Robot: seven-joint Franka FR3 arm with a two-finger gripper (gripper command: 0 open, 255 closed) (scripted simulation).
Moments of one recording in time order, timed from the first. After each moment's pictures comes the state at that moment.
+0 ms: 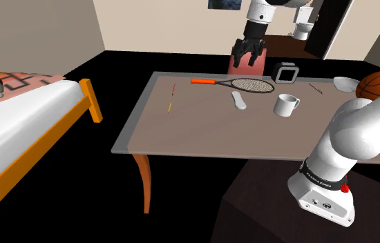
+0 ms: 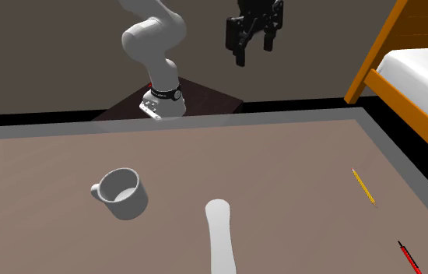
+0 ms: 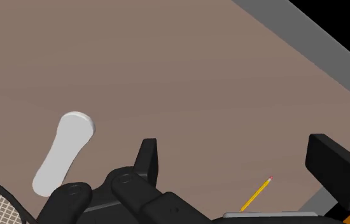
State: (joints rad) arm -0.04 -0.53 -0.15 -2.30 0.00 1.85 0.13
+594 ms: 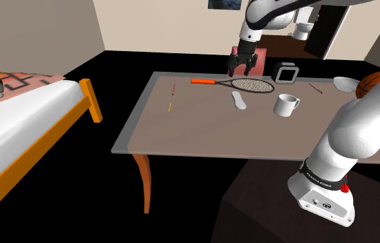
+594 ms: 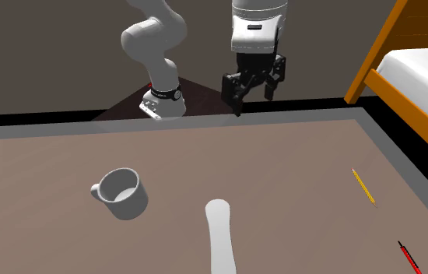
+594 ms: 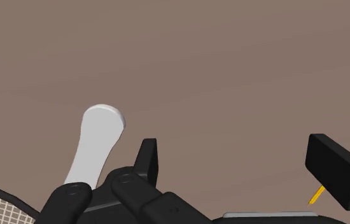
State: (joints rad) arm -0.10 -0.29 -0.24 -2.28 0.00 2.04 0.12
